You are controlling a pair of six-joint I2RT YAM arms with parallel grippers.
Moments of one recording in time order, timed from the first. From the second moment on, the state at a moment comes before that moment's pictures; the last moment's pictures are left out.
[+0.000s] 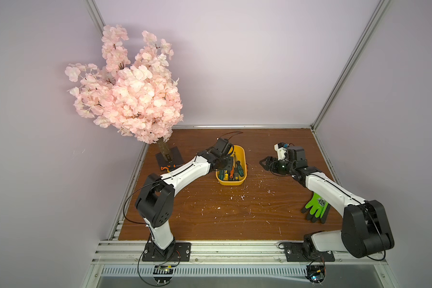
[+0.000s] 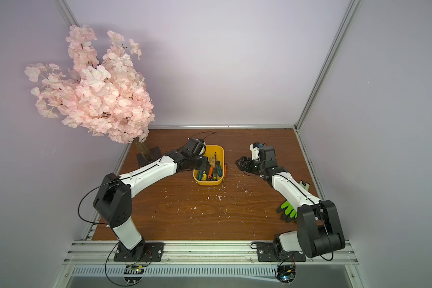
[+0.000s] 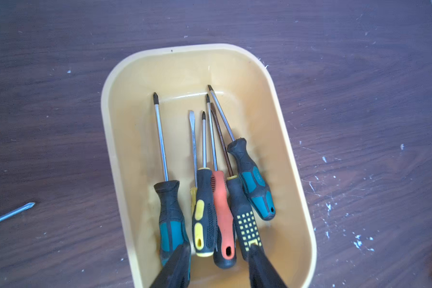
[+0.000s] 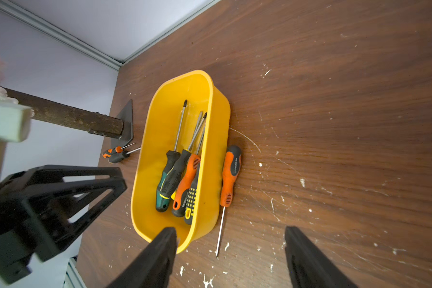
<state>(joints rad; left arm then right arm) -0.63 1.72 1.33 -0.50 -0.05 -0.43 0.27 1.42 0.88 -0.17 -0.38 0.51</state>
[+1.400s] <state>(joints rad) -0.63 1.39 0.98 -0.47 -0.15 -0.52 0.44 1.82 1.11 -0.25 -0.28 0.48</state>
